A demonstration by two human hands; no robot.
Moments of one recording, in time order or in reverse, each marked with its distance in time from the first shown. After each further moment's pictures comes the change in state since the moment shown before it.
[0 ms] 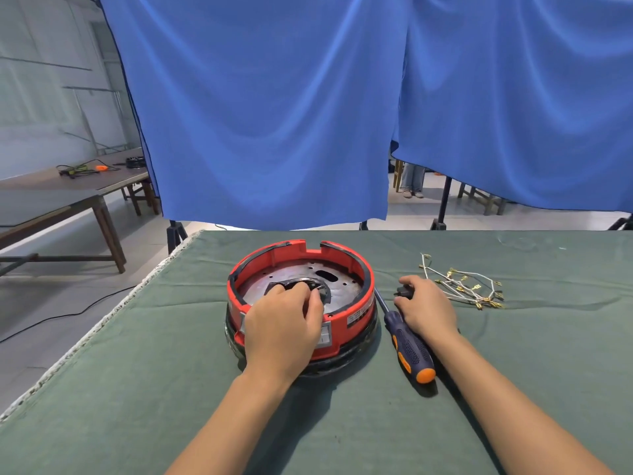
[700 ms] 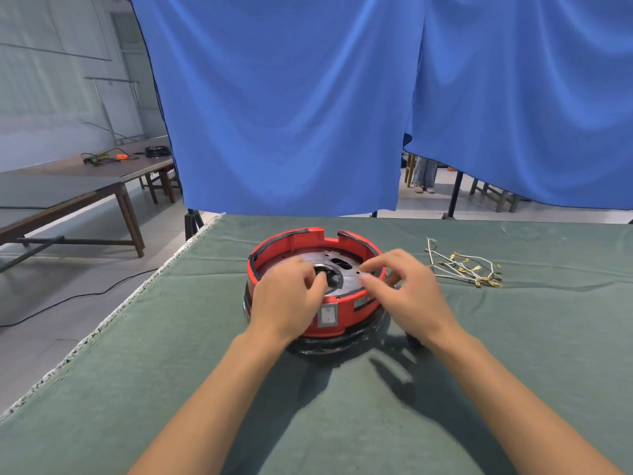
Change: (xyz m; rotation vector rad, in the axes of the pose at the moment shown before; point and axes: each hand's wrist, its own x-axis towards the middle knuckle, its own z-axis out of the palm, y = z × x) left_hand -0.014 -0.009 -0.029 -0.199 -0.153 -0.098; right_hand -0.099 -0.056 -0.042 0.473 0.027 -0.522
